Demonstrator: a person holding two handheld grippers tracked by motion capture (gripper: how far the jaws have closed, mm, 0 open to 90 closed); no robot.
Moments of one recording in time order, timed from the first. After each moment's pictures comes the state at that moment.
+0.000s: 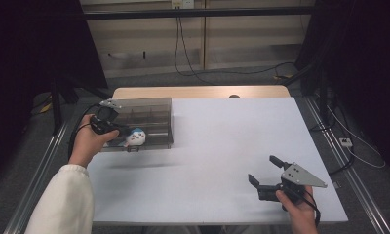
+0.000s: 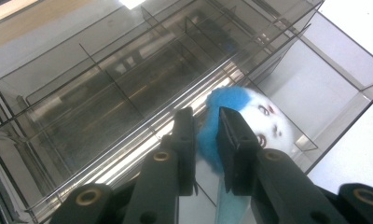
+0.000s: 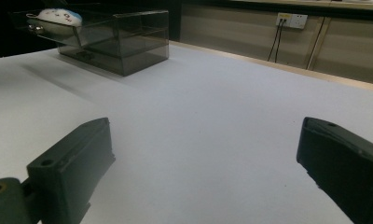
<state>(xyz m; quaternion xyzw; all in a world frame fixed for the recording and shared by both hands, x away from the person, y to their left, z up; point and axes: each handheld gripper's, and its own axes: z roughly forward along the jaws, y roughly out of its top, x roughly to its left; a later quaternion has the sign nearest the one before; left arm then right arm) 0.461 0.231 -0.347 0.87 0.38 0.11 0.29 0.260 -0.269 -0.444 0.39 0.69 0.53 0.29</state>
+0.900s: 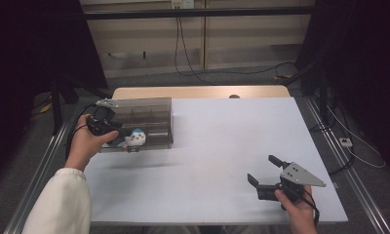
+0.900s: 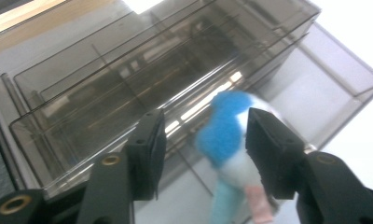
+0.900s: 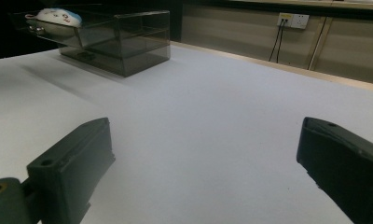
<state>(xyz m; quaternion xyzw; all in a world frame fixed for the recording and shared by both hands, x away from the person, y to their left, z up) 0.451 0.234 -0.336 0.86 0.39 0.12 0.31 0.261 -0.267 -0.444 0.39 0.69 0.53 0.29</state>
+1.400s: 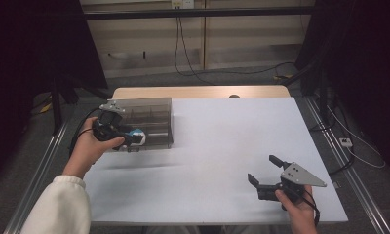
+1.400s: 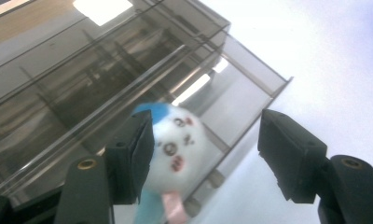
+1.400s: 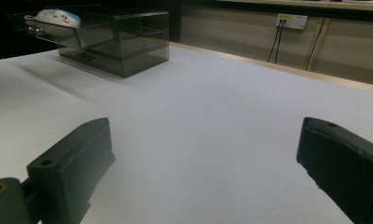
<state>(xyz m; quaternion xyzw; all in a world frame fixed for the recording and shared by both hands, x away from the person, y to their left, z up) 0.430 0.212 -0.329 0.88 0.34 0.08 0.34 0.261 -0.268 -0.443 0.39 0.69 0.53 0.29</state>
